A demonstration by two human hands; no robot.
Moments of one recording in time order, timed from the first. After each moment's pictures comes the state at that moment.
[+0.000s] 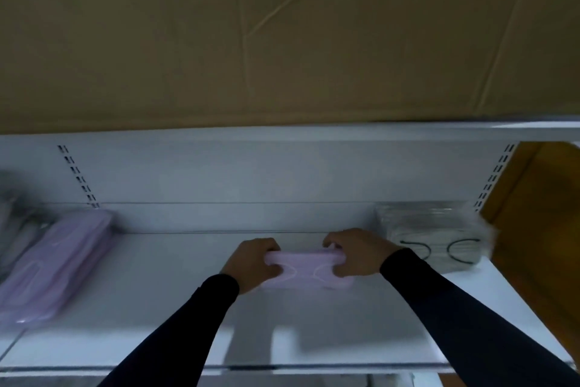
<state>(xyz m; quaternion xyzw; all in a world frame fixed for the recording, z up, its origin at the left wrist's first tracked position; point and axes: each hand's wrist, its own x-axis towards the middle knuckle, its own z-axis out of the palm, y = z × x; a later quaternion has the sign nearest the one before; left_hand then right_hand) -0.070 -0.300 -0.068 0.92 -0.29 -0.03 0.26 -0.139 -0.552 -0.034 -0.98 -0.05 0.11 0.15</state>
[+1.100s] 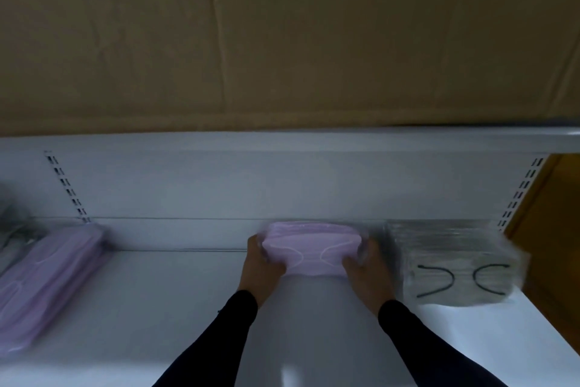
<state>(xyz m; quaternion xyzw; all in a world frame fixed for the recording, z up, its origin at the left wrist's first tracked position) -0.037 -0.345 -0.108 0.81 -0.05 -0.03 0.59 -0.114 -0.545 -0.102 -0.81 0.22 -0.20 0.51</state>
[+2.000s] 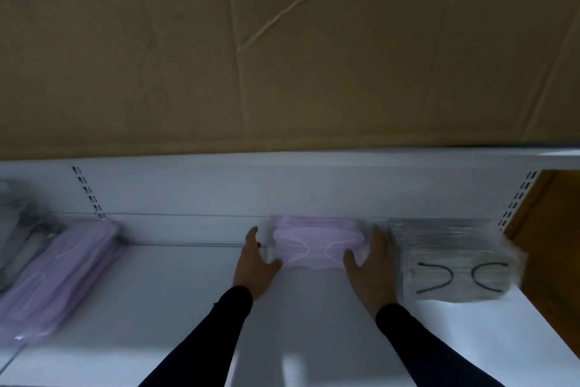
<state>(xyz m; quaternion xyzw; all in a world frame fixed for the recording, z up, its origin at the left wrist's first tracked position) -0.050 -0.320 -0.086 0.86 -0.05 -0.05 0.50 -0.128 -0.526 -0.084 -0.85 0.23 -0.27 0.39</state>
